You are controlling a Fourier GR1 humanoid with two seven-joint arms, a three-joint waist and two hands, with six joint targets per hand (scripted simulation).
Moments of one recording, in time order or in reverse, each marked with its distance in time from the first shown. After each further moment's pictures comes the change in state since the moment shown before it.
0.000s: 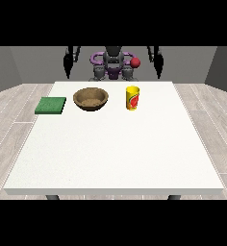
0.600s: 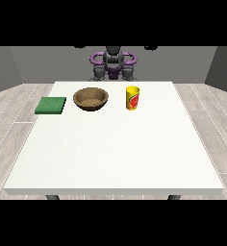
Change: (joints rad) left arm -0.199 -0.077 0.032 -0.057 0.122 0.059 0.071; right arm -0.121 0.058 0.200 -0.159 -0.081 -0.178 0.116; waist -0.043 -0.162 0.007
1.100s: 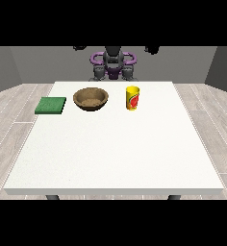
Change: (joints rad) left arm -0.230 0.036 0.085 0.109 0.041 0.008 -0.043; right arm -0.175 0.026 0.065 -0.078 0.049 -0.144 0.097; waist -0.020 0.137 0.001
